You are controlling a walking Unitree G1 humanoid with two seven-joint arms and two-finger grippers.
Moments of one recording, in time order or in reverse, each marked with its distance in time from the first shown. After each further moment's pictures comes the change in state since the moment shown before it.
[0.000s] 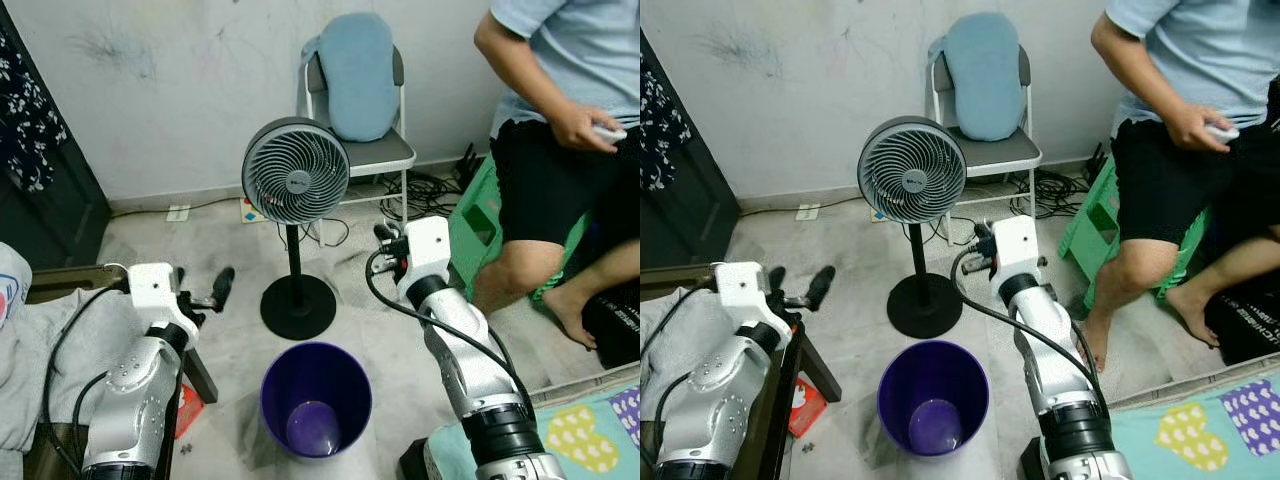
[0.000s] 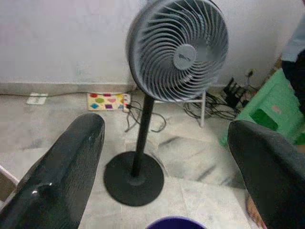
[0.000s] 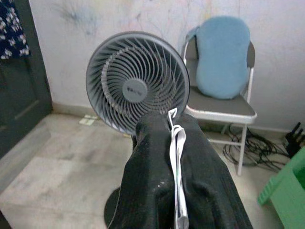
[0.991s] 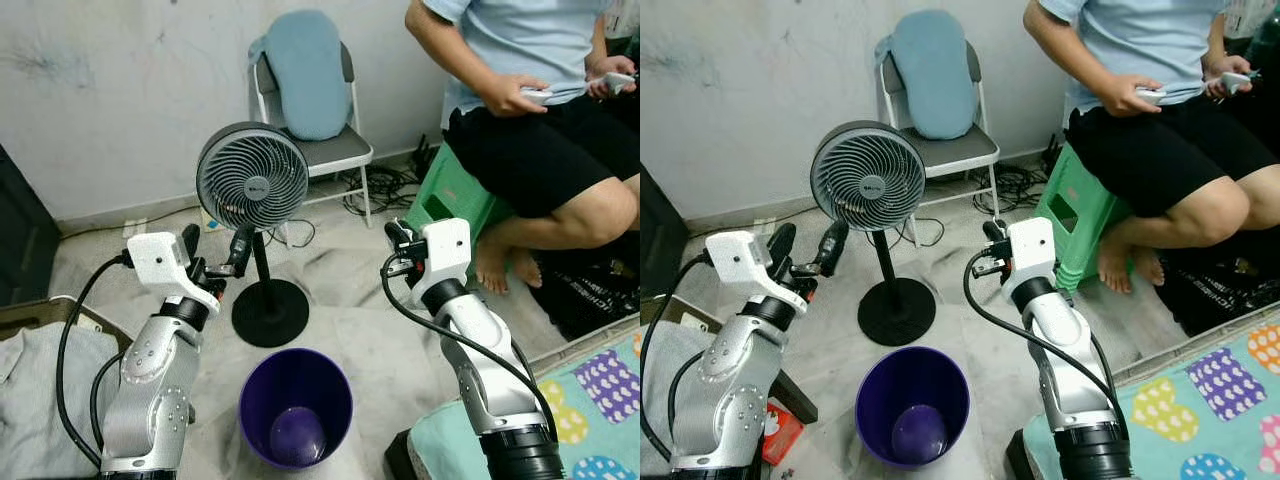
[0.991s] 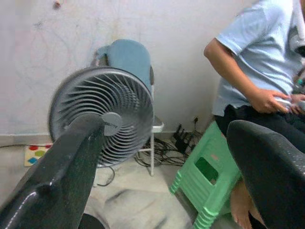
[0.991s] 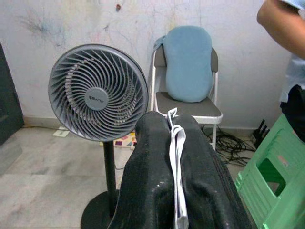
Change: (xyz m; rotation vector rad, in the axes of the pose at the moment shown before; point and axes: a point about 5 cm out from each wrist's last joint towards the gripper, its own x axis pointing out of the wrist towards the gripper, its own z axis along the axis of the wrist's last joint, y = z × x) left arm -0.005 -0.045 0.051 -0.096 -0.260 -0.044; right arm -0.018 -0.008 0.018 0.002 -0.068 0.021
